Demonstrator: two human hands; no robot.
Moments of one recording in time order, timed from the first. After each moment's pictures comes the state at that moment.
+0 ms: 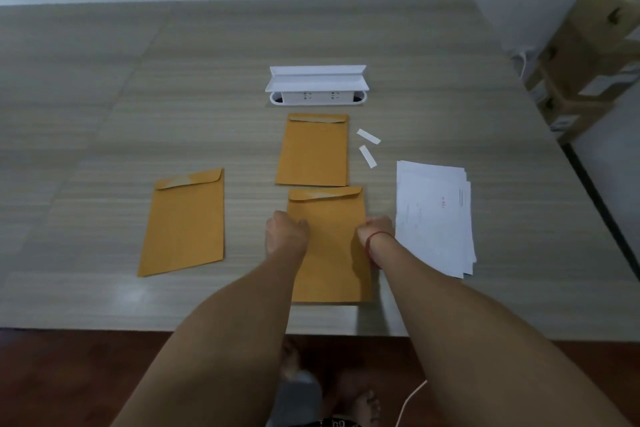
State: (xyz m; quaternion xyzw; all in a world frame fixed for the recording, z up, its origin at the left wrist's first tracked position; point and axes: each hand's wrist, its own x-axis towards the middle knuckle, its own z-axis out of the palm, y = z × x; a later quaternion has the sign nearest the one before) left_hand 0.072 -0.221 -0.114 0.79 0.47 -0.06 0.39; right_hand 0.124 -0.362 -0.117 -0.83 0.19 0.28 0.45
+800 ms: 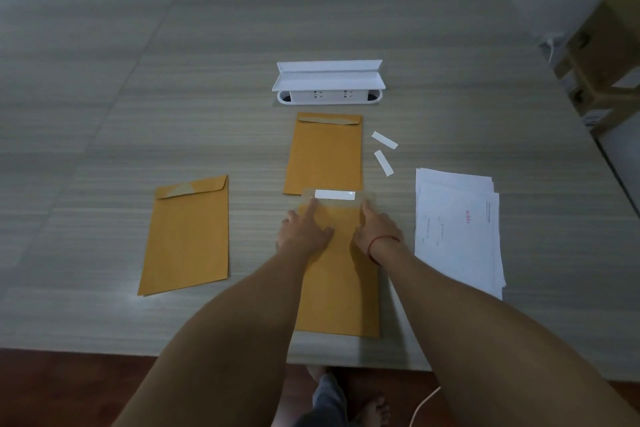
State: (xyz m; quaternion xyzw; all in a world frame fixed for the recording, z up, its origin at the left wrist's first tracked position) left_hand 0.116 -0.199 -0.132 0.91 0.28 -0.24 0.21; right_hand 0.163 -0.334 -0.141 -0.95 -0.04 0.27 0.16
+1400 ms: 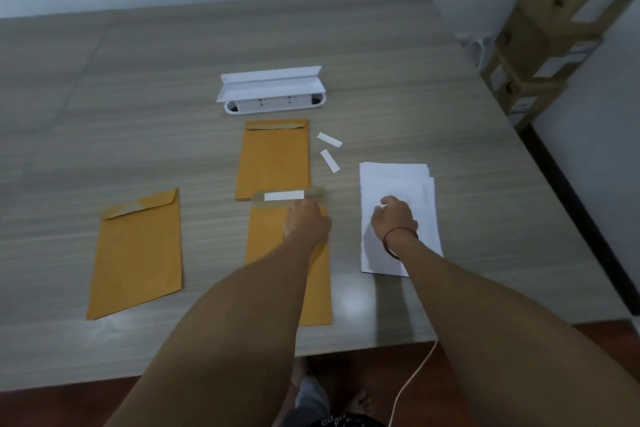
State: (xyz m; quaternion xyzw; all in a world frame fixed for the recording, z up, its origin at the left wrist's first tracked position) left_hand 0.145 -0.291 -0.102 0.92 0.22 -0.17 0.27; right_hand 0.172 -0.445 -0.110 -0.94 0.12 0.16 0.28
